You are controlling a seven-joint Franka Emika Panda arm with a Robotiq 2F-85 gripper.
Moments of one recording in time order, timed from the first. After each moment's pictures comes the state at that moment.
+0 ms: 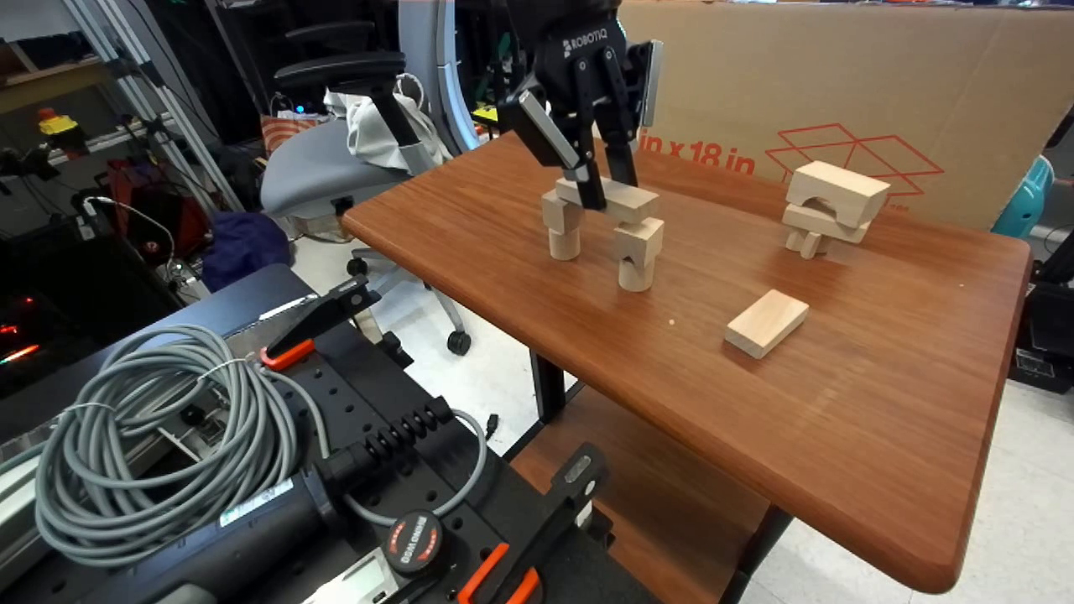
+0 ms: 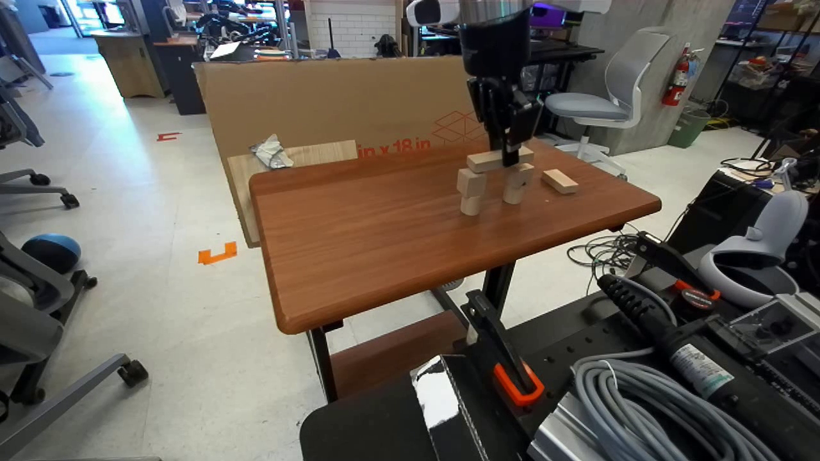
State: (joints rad) arm 0.04 0.31 0.05 -2.26 -0.58 2.49 -0.91
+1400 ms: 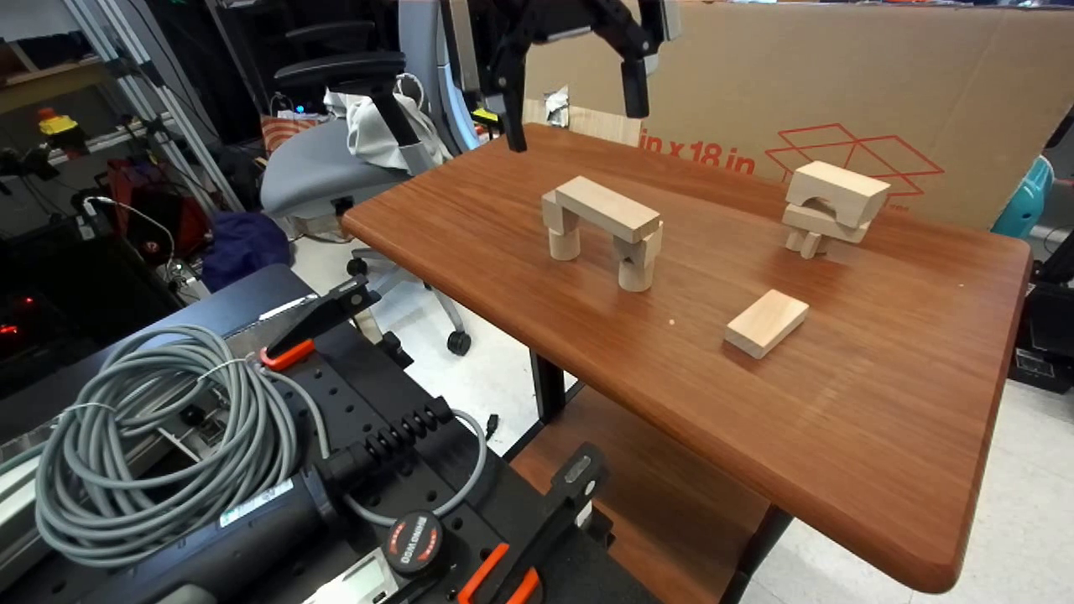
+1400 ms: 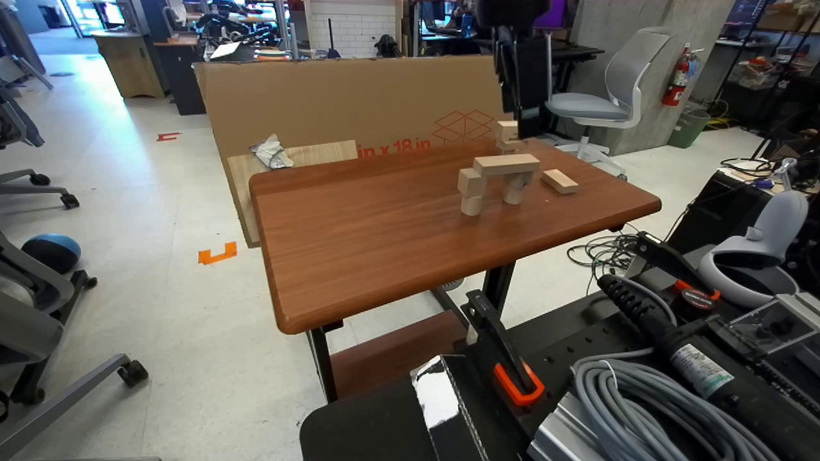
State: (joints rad) arm 0.04 0.18 0.06 -2.29 -0.39 2.33 -0.75
